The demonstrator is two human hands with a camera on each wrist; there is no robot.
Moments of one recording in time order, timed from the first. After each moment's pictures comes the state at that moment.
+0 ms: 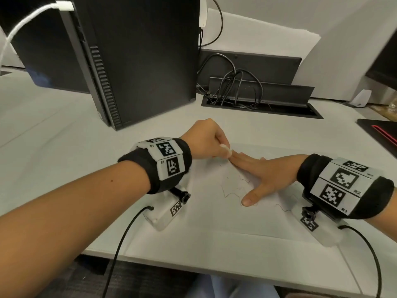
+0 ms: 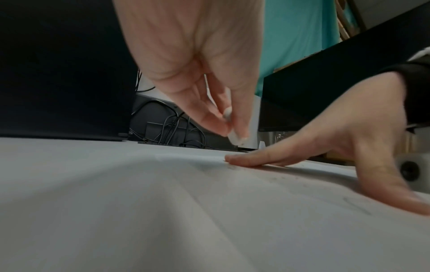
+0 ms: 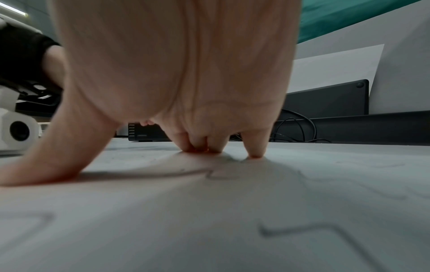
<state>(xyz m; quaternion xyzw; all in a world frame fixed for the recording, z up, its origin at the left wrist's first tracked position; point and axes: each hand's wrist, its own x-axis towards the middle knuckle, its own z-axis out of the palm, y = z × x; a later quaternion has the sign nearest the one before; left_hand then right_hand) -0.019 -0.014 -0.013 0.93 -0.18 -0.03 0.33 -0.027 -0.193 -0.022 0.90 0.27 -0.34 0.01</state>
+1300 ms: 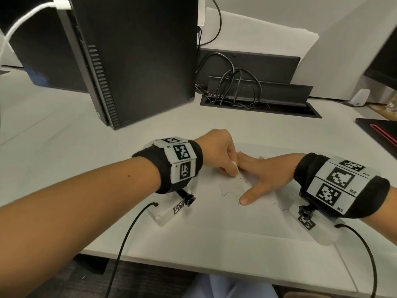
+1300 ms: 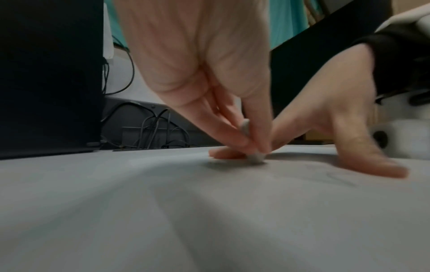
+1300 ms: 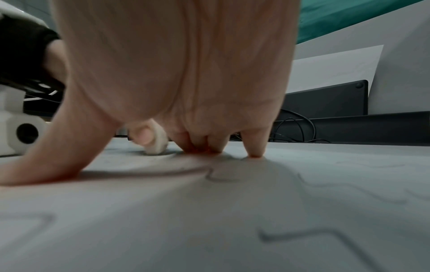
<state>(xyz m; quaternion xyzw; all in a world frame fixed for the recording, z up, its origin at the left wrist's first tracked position) -0.025 -0.034 -0.018 0.93 -0.22 -0.11 0.26 -0.022 -0.195 -0.025 0.89 0.29 -0.34 -0.02</state>
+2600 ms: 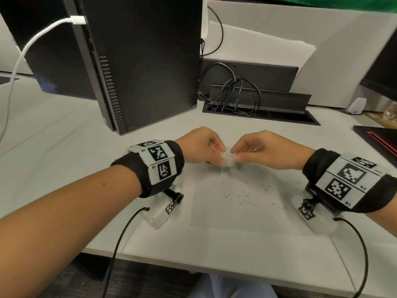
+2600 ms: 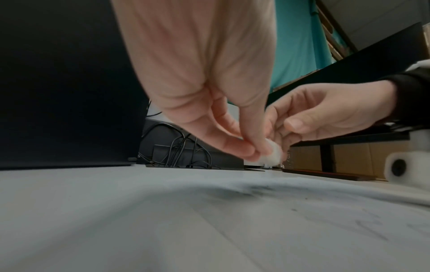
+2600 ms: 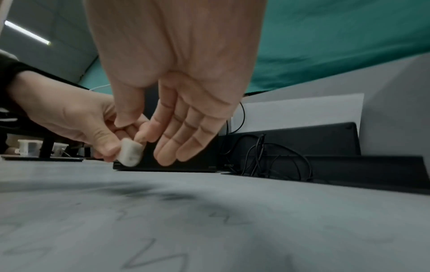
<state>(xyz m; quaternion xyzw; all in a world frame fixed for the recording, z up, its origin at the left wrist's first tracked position) -0.024 -0.002 -0.010 0.89 -0.15 -0.13 0.41 -0.026 -0.189 0.004 0.92 0.26 -0.10 -0.27</state>
